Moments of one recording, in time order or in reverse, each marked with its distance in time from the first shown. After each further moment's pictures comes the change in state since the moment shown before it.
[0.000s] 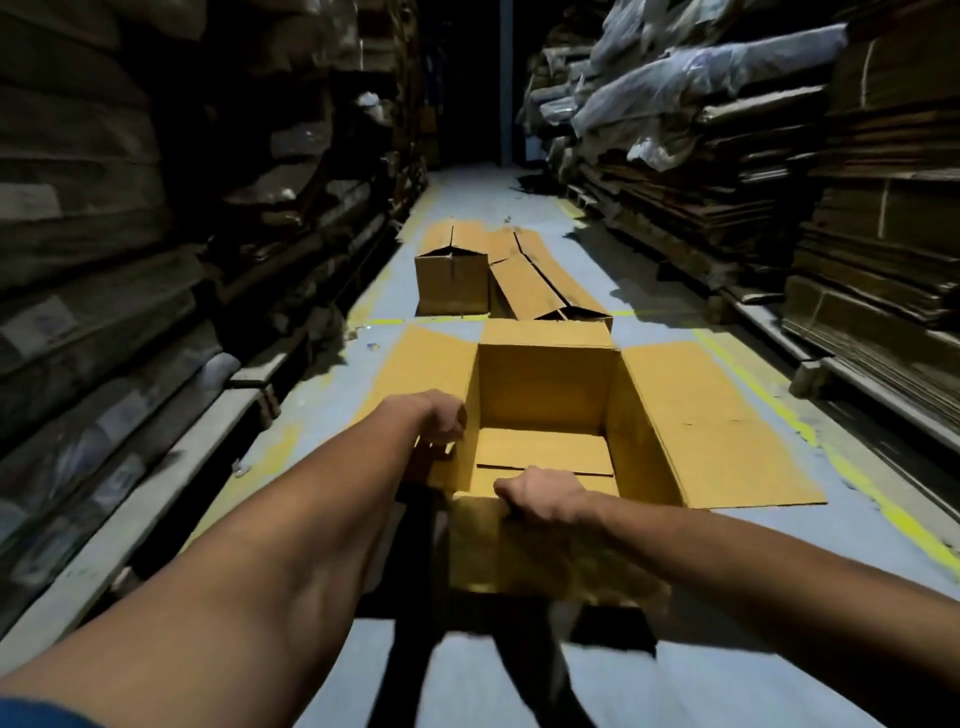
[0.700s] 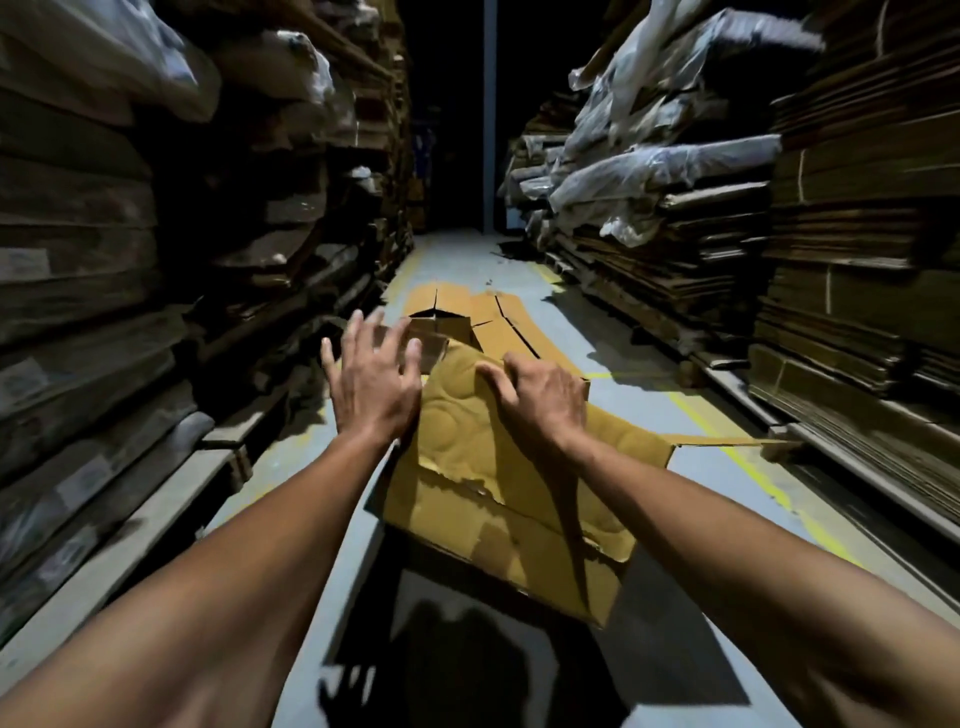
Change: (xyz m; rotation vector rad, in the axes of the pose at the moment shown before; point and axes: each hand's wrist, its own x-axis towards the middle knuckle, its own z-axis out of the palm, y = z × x) left_hand -0.037 -0.021 -0.070 -0.303 1.271 -0.085; right_hand 0.014 0.008 -0.149 0.002 1.170 0.061
